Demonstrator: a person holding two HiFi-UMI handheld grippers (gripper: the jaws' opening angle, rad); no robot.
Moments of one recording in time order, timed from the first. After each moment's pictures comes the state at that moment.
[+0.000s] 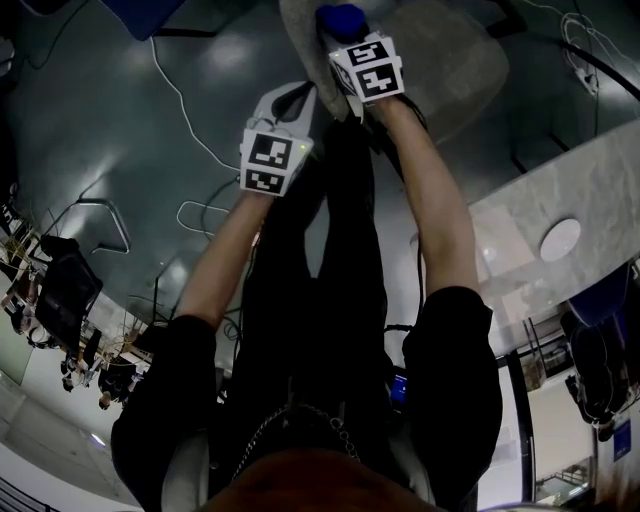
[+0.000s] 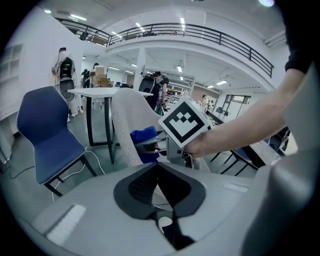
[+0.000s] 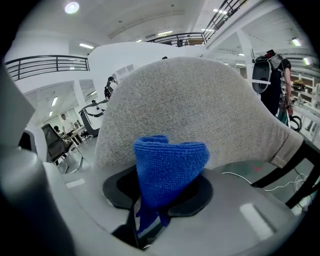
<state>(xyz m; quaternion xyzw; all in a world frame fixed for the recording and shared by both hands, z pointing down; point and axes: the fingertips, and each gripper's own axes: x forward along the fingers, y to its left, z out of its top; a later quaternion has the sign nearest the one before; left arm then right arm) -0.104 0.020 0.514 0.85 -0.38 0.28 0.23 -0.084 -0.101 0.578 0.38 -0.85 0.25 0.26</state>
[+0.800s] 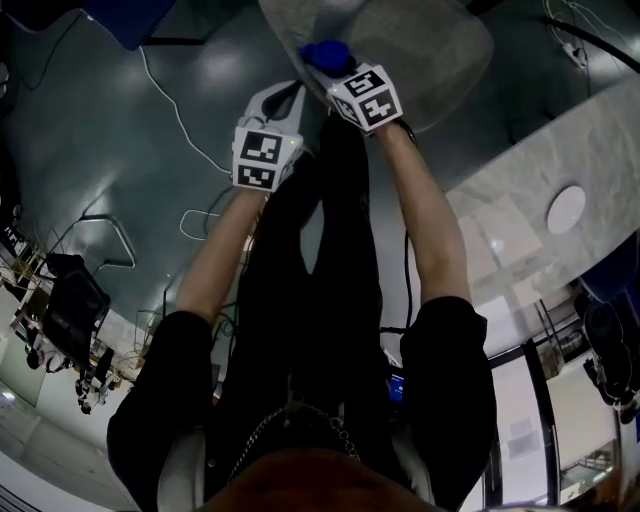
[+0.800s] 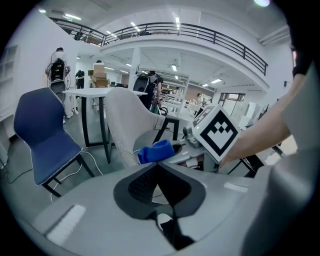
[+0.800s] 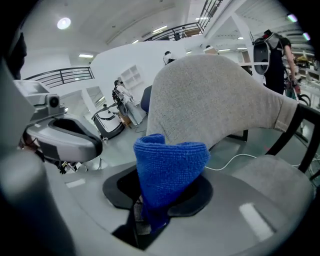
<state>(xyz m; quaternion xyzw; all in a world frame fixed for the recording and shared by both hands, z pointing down) -0.105 0.056 0.513 0.86 -0.36 0.28 0.22 -0.090 0.013 0.577 0.32 -0.86 0.31 0.24</state>
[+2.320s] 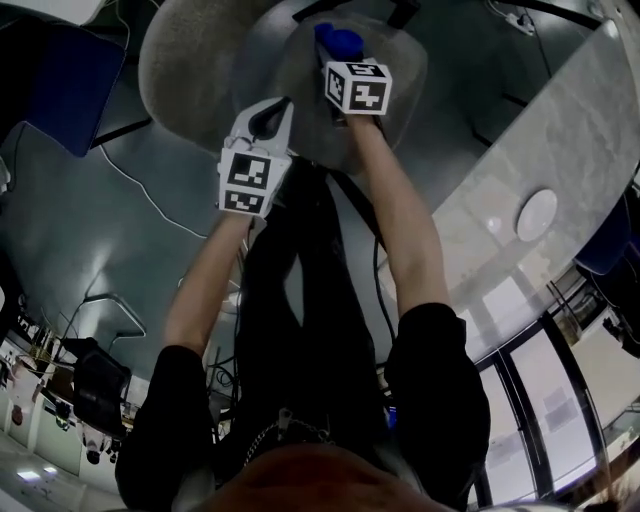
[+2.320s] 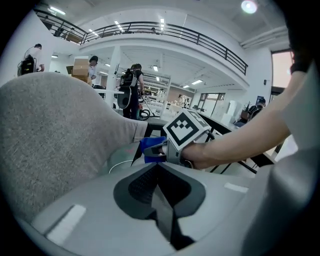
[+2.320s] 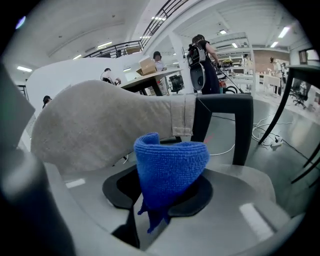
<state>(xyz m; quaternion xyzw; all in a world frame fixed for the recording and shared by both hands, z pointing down) 0.043 -0.053 0.552 0.91 -0.26 0.27 0.19 0.147 -0.146 0.644 0.61 -0.68 0.37 0.17</state>
